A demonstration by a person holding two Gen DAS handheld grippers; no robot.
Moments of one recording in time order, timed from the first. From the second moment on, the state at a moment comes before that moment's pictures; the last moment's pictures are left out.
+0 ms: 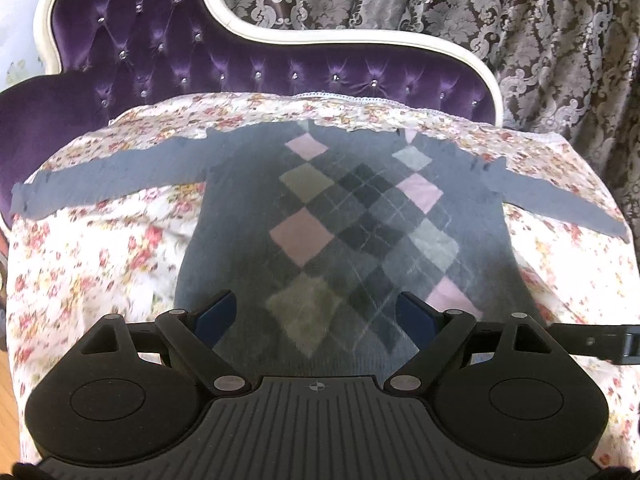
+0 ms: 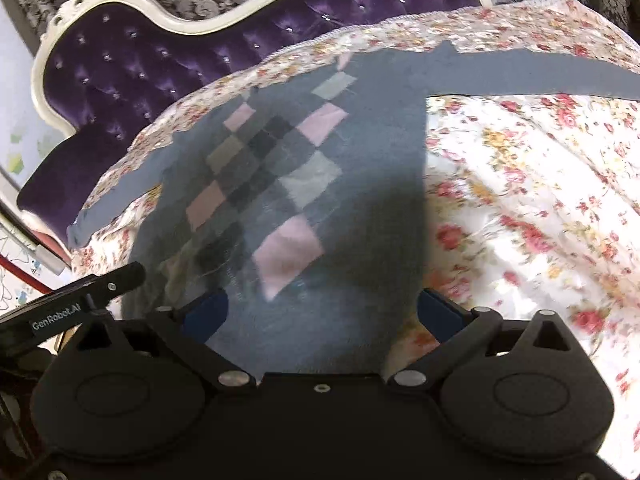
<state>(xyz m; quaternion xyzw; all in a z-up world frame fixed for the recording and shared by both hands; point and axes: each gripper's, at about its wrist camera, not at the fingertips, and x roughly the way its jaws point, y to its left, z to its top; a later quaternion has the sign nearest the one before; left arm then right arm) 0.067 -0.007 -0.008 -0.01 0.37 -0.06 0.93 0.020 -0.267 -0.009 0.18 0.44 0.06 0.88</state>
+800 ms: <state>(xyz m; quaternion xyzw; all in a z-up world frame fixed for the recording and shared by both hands) 0.151 -0.035 -0.032 0.00 0.40 -0.04 0.92 0.118 -0.515 -0.037 0.21 0.36 -0.19 0.89</state>
